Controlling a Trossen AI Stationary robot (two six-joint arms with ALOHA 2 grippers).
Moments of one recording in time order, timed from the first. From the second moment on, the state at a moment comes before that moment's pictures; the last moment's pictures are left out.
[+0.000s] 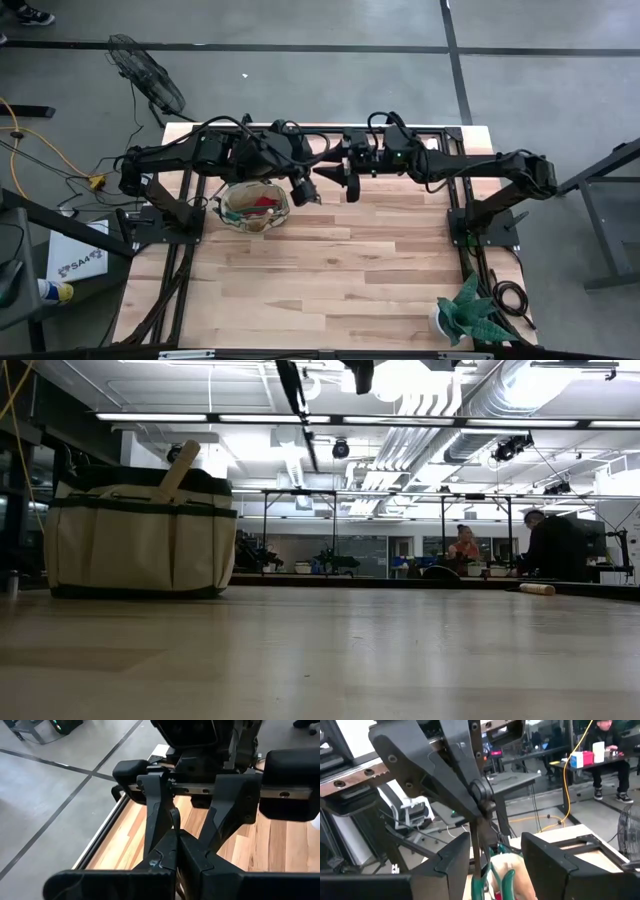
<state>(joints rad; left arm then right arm) -0.08 1.61 2.03 -1.00 -0.49 -0.19 -0.16 1.45 1.15 0.35 -0.21 0.26</state>
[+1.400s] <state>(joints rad) -0.08 1.61 2.03 -0.99 -0.48 -0.19 -0.16 1.51 1.15 0.51 -0.24 0.36</state>
